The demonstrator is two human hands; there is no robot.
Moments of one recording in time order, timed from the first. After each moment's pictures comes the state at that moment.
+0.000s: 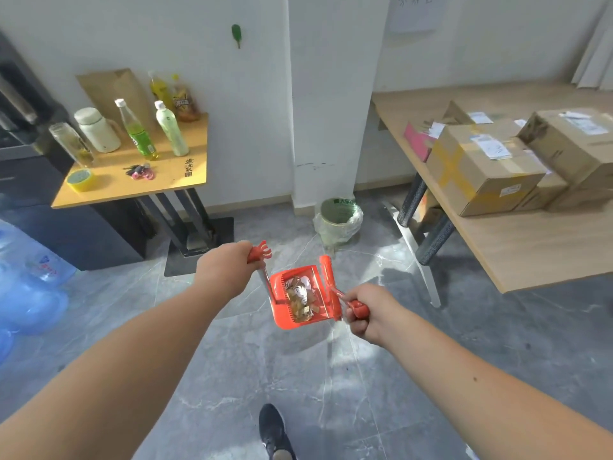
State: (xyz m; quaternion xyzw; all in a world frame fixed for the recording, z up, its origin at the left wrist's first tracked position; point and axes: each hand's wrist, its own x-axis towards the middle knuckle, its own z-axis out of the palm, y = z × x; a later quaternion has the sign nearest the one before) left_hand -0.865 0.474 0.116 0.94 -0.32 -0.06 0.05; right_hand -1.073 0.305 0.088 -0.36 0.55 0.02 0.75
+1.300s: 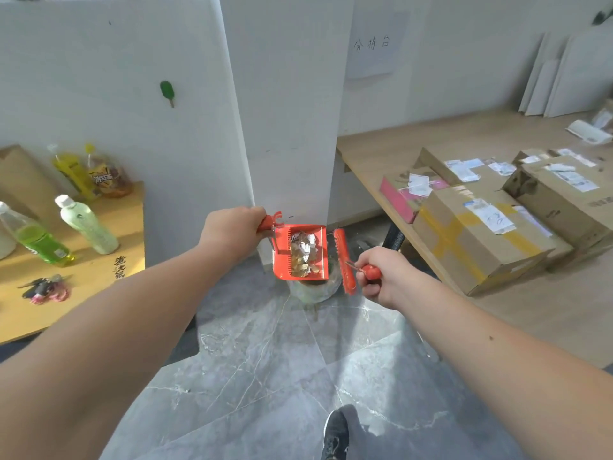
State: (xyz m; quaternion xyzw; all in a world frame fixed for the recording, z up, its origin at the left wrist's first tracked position) left_hand -0.585 0.171 0.176 0.85 -0.52 0.05 0.05; right_hand -0.833 0.046 0.168 -0.38 0.58 -0.11 0.71
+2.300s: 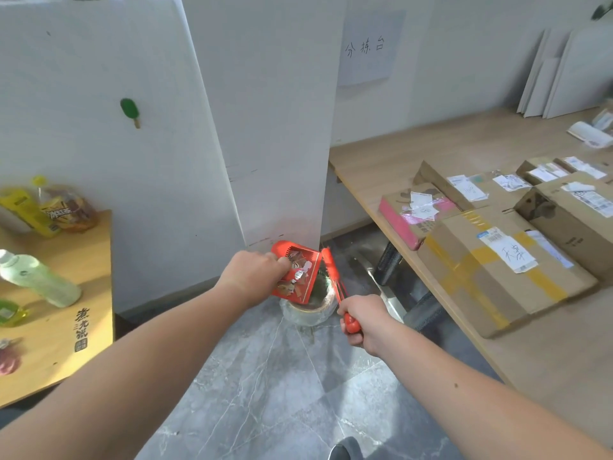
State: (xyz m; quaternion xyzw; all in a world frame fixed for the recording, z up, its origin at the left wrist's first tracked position) left_hand -0.539 0.059 0.116 0.75 -0.65 0.05 -0.12; right_hand -0.756 -0.021 0.094 -0.39 0.62 -0.09 0.68
